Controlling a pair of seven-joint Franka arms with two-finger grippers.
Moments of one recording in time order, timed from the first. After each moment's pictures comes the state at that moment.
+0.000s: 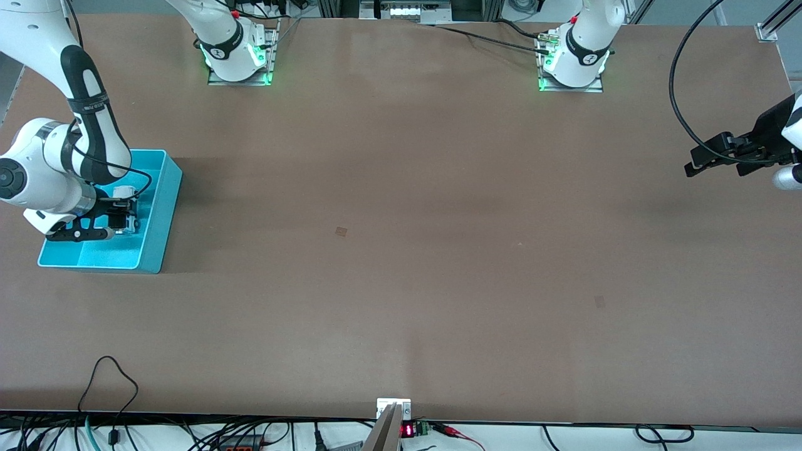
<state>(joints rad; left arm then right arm) 0.11 0.05 -0.07 -1.57 -0.08 1.60 -0.03 -0.04 0.44 -0.29 -2.06 -0.10 2.36 -0.30</state>
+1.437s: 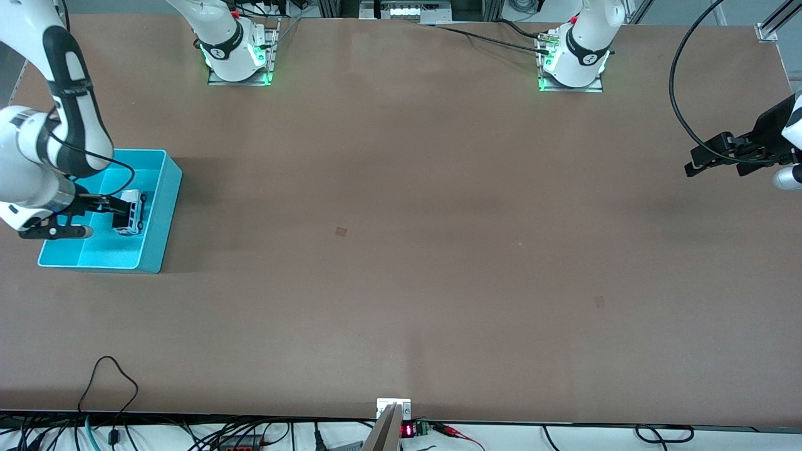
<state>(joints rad) 0.11 0.05 -0.07 -1.57 -0.08 1.60 -0.03 -0.04 0.33 -0.30 -2.01 -0.11 2.26 -0.31</state>
